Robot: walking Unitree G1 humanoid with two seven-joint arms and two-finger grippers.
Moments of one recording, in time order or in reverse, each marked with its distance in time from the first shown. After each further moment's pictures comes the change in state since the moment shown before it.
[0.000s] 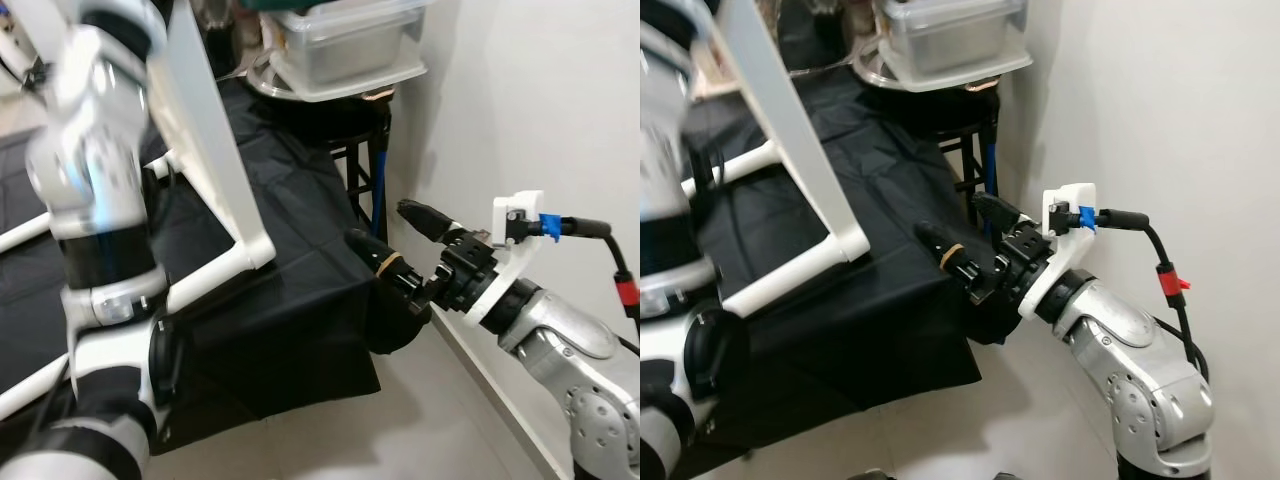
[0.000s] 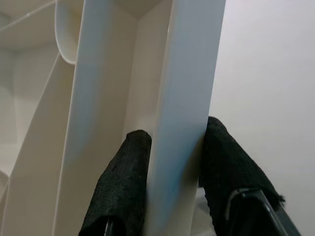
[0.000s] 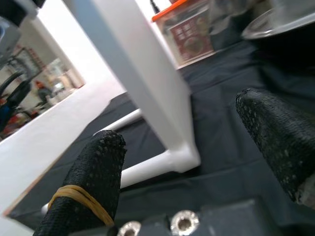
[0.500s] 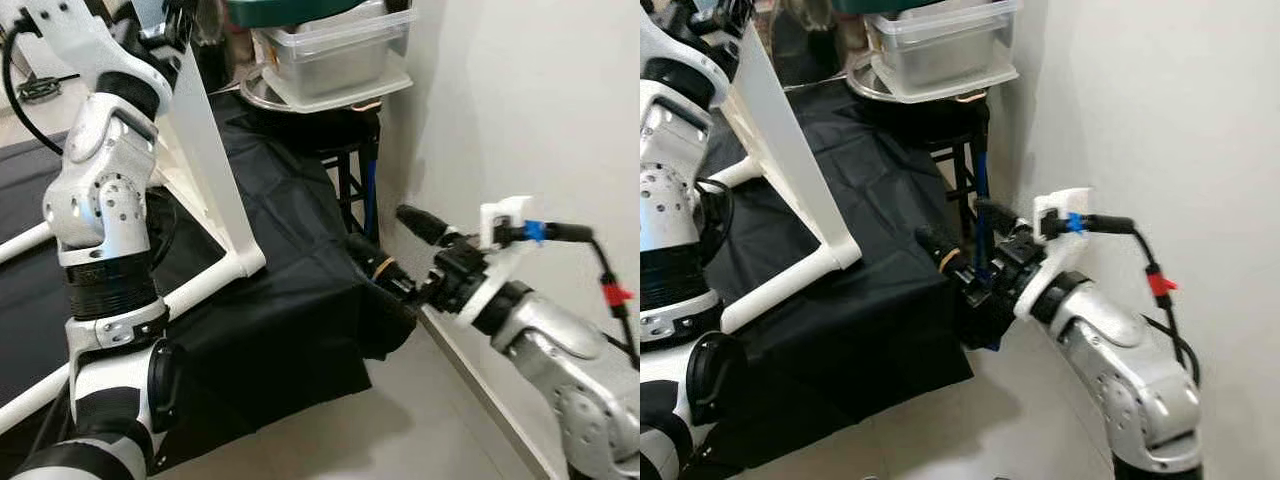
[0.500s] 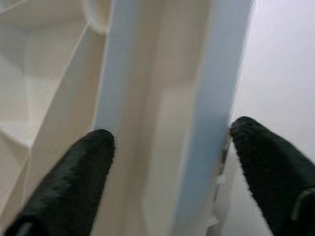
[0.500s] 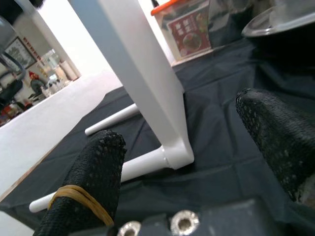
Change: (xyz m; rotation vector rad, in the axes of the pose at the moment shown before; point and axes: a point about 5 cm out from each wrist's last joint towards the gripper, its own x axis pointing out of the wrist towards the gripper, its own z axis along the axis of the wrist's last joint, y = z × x) left arm -0.009 0.009 0.001 0.000 0.021 -0.020; right arm 0.017 0.000 -0.013 -0.035 0.038 0.024
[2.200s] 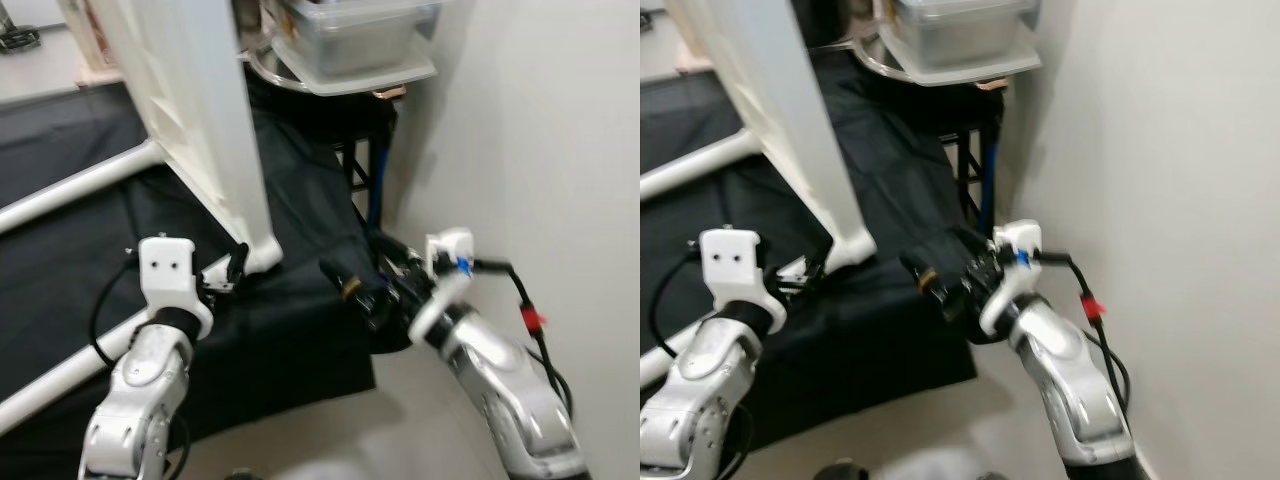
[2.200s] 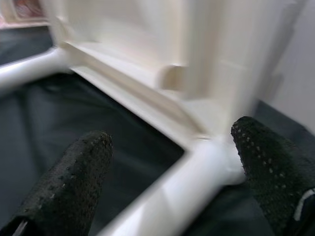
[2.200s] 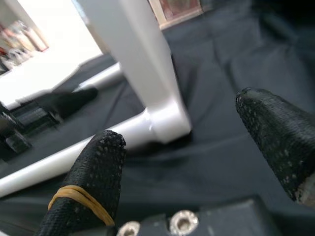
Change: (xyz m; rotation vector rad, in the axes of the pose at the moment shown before) left arm -0.181 0.013 -0.124 0.316 0.604 0.127; right arm 0.001 0.004 -0.075 0.010 0.051 -0.068
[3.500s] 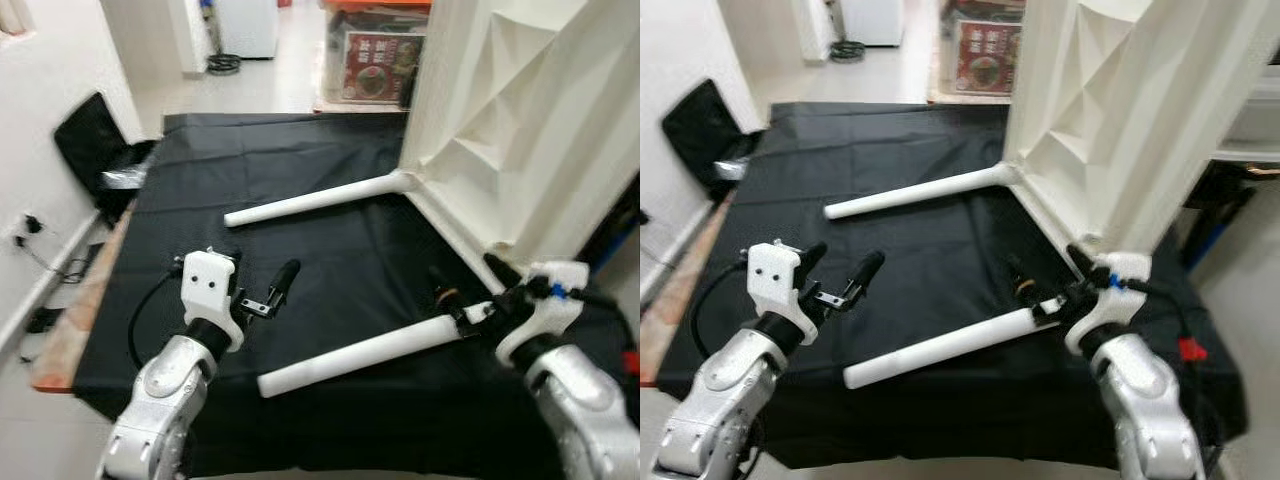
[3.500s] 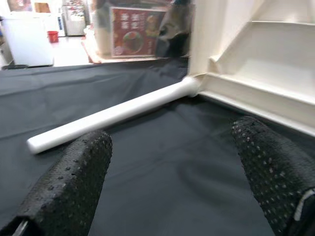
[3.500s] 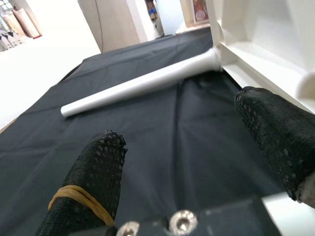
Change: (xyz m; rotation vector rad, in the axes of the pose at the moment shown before) left arm -0.004 -0.034 -0.007 -0.055 -0.098 -0.333; right arm -0.061 -0.061 0.011 -0.111 0.059 -0.386
